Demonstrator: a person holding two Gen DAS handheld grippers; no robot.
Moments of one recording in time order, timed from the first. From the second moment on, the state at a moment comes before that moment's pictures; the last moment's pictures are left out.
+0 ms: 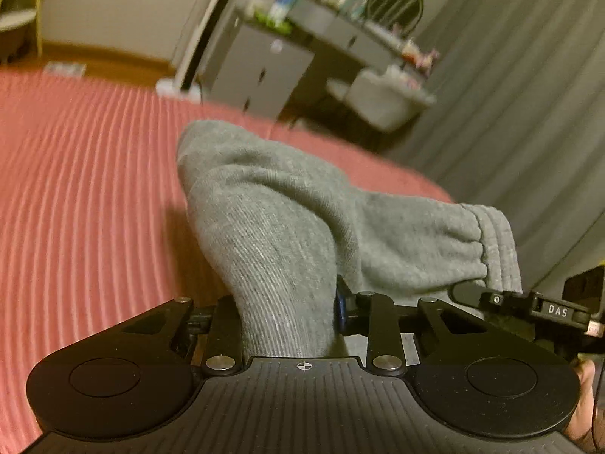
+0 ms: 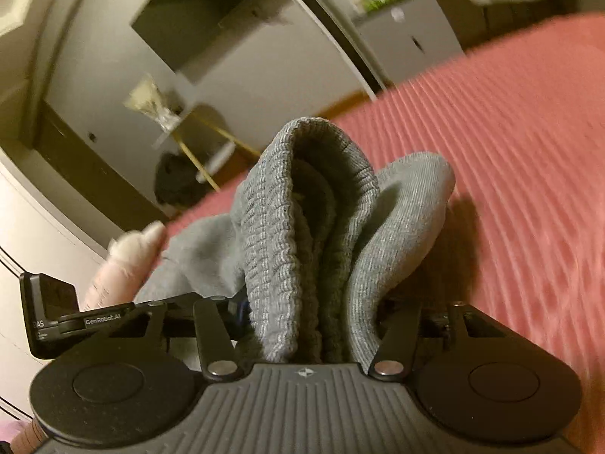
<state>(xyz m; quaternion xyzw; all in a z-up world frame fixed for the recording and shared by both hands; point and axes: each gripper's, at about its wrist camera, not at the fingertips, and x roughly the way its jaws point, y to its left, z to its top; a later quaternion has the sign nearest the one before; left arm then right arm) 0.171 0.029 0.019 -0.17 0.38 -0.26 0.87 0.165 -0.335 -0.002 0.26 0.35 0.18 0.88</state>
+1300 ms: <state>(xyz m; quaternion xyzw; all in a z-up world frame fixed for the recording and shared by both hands) 0.079 0.009 -0.033 -0.03 0.39 -0.05 0.92 0.129 -0.346 -0.062 0.42 0.32 -0.01 0.85</state>
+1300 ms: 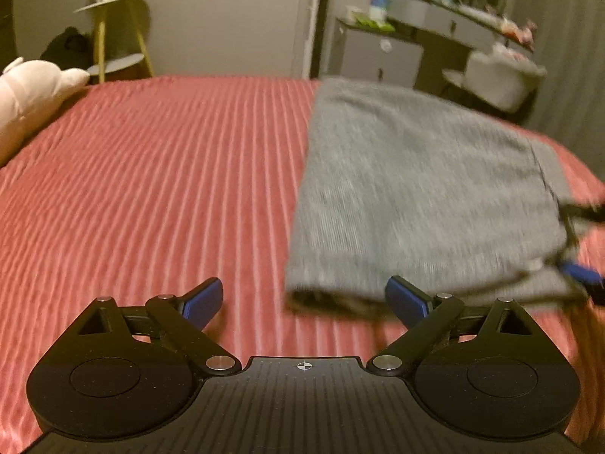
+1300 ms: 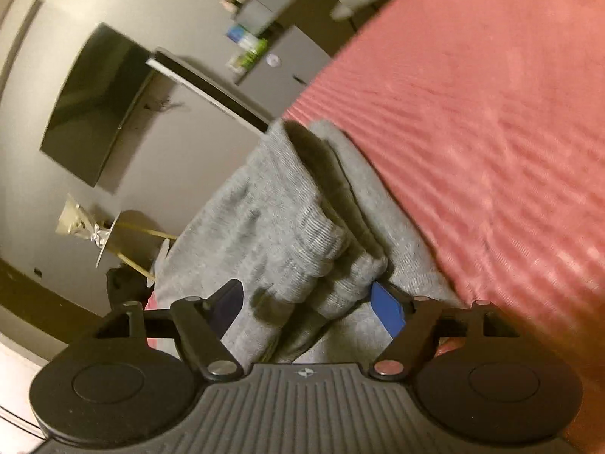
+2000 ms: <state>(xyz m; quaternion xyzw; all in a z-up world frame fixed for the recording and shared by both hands) 0.099 0.005 -0.048 -0.05 0.34 -0.01 0.94 0.134 -0.334 -0.054 0.48 0.24 0.00 0.84</state>
